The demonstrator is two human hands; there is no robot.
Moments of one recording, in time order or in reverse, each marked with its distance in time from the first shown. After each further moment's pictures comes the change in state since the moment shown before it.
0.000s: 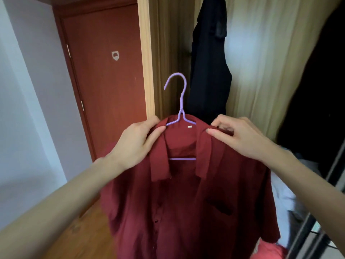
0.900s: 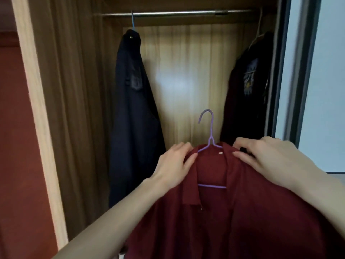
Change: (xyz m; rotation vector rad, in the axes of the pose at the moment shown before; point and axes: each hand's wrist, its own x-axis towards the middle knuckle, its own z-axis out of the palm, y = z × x) left_hand 0.217 0.149 0.214 -0.210 -0.015 0.234; right_hand -0.073 0.081 -0.207 -0.817 -0.061 0.408
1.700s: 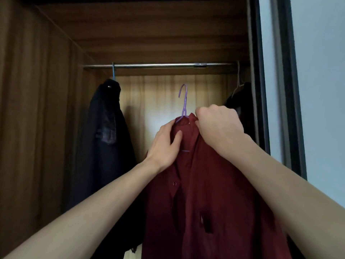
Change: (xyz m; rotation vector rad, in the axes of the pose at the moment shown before) left_hand 0.234 -0.010 -0.009 -0.223 0.263 -0.102; right_hand 0.217 0.042 -0.050 -0.321 0.342 0.210
